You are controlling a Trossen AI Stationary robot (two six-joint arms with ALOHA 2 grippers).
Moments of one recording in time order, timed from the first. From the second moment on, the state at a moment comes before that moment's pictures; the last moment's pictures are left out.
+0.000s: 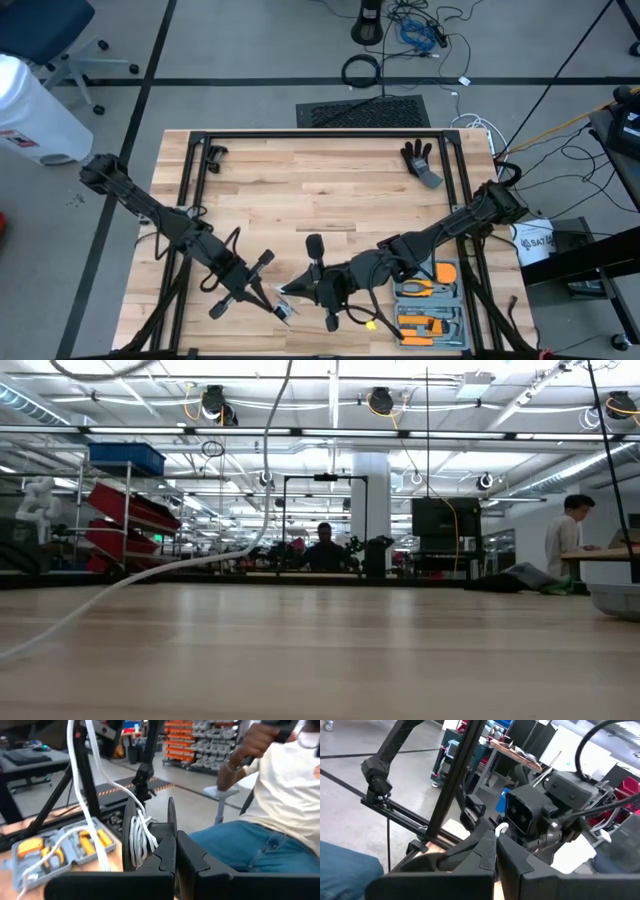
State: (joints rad) left arm -0.57 1.20 0.76 0.34 0.17 0.06; right arm 0.47 1.83 1.67 0.07 0.28 -0.38
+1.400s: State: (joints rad) left arm -0.57 1.22 0.84 0.38 0.34 0.14; right arm 0.46 1.84 1.67 0.11 0.34 -0.22
